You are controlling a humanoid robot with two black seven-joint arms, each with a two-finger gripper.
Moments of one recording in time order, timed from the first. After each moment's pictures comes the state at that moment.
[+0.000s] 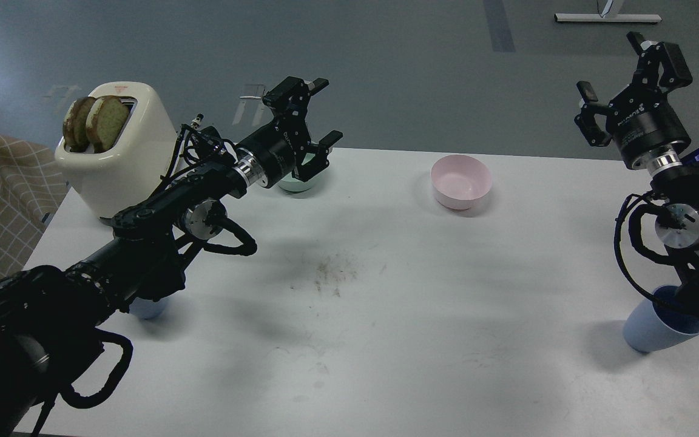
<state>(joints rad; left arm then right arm) -0.87 0.10 -0.66 -0.54 0.40 -0.49 -0.32 0.83 -0.28 0.91 0.43 -0.40 0.49 0.49</state>
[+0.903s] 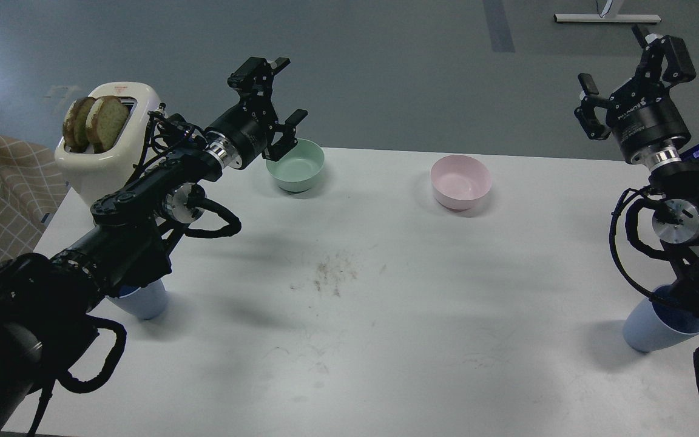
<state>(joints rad) -0.91 0.12 -0.70 -0.45 0.38 -0.41 -0.33 0.86 -0.27 0.92 0.42 -0.40 0.49 0.49</state>
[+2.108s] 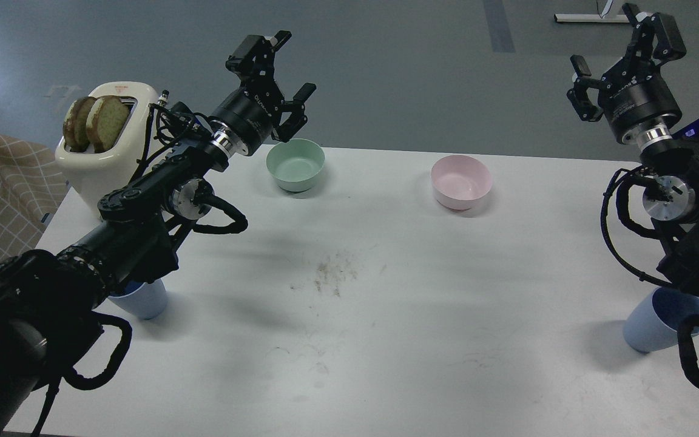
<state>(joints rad) -0.93 0.11 -0.71 -0.46 0.38 -0.49 -0.47 0.96 -0.22 0.90 0.28 -0.37 0.49 0.47</state>
